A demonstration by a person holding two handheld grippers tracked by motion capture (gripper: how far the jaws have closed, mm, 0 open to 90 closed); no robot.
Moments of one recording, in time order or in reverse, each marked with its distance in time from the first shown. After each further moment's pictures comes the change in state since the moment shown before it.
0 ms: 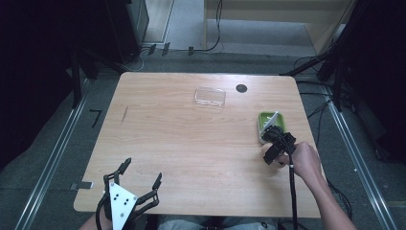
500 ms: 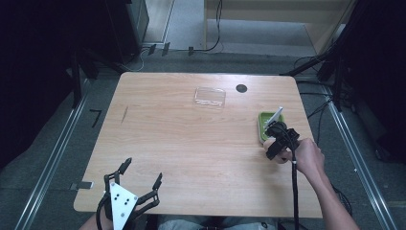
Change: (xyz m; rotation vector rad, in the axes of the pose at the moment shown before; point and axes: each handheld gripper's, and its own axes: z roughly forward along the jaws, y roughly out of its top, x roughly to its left) left arm -0.001 0.000 0.001 0.000 -0.001 -0.001; right arm -0.011 0.001 -0.009 -0.039 -0.004 0.032
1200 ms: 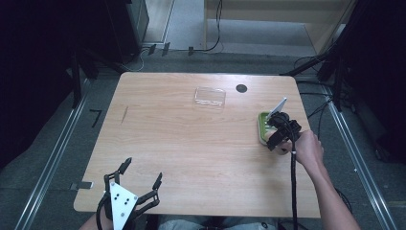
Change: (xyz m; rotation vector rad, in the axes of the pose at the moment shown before) left arm 0.000 0.000 0.000 0.000 0.002 -0.001; right arm -0.018 0.017 -0.009 -0.030 0.000 0.073
